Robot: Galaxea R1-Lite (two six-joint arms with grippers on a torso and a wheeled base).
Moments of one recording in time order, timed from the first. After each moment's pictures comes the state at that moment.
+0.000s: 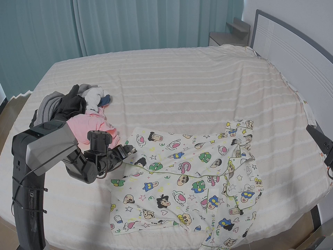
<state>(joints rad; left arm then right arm) -0.23 2.40 -1.06 -0.83 0.01 -0.67 0.17 0.93 -0.29 -0.69 0.06 0.40</state>
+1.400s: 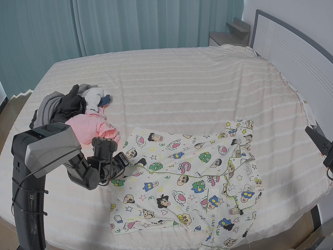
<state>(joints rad) -0.28 2.39 -0.99 -0.79 0.08 -0.82 0.17 0.93 -0.28 -0.69 0.06 0.40</state>
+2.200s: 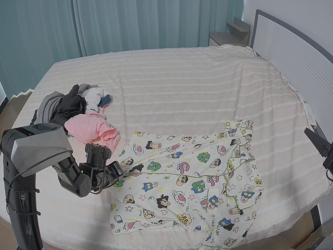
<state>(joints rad) -0.28 2.29 -0.80 -0.79 0.11 -0.75 0.17 0.93 -0.28 -0.69 0.09 0.40</state>
